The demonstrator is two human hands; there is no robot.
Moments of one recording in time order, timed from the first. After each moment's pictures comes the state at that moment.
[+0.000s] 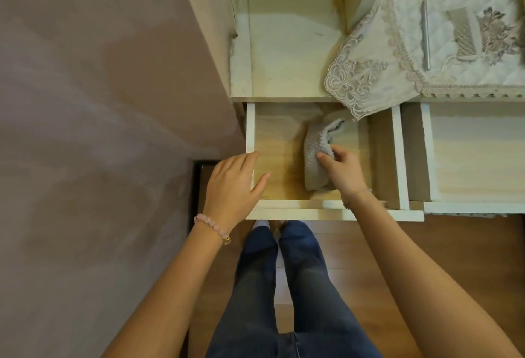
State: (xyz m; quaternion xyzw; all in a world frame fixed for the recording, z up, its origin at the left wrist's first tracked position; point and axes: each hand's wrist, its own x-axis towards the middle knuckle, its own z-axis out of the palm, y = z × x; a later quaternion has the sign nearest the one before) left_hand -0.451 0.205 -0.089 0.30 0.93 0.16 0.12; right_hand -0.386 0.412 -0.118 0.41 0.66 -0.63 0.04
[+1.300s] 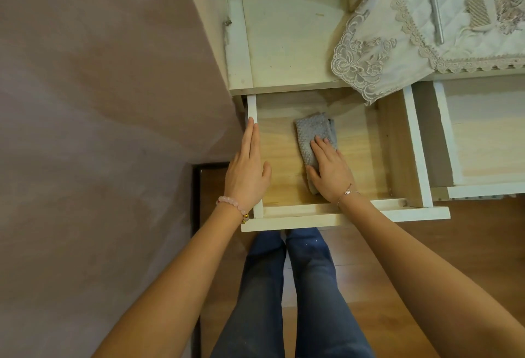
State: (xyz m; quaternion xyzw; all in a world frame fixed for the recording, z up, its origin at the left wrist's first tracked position) left_hand -0.473 0.220 -0.156 0.28 0.91 0.25 0.16; right_hand -0.381 0.393 -0.204 0.20 0.95 -0.22 0.12
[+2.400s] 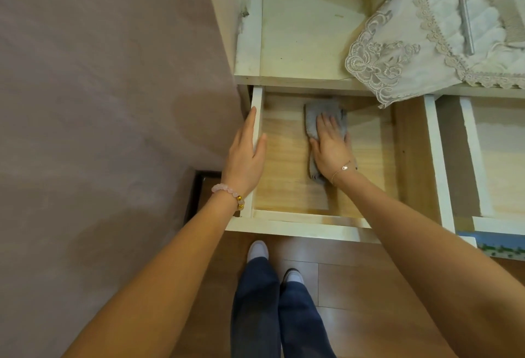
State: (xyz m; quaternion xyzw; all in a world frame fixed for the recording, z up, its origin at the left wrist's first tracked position) left_hand -0.476 0.236 -0.183 0.15 0.87 0.45 0.15; right_hand -0.439 0.423 -0.228 0.19 0.96 -0.19 0.05
